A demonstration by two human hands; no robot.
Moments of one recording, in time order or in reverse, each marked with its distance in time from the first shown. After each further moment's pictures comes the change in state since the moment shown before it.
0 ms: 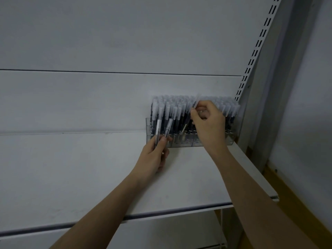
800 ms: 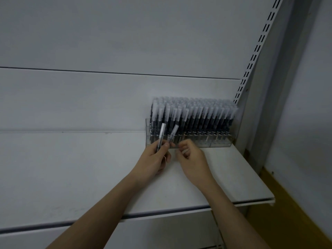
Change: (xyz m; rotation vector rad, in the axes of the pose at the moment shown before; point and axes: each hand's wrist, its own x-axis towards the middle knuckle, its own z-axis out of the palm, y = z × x) left_hand 0.000 -0.003 -0.003 0.086 -0.088 0.019; right_hand -0.078 0.032 0.011 -0.095 -0.348 0.214
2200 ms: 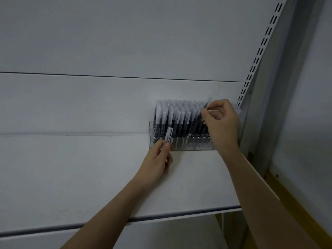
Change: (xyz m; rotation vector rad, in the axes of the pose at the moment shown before) left_hand -0.007 0.005 0.001 0.118 0.060 0.057; right_hand 0.056 -0.058 -0.061 0.215 0.384 -0.198
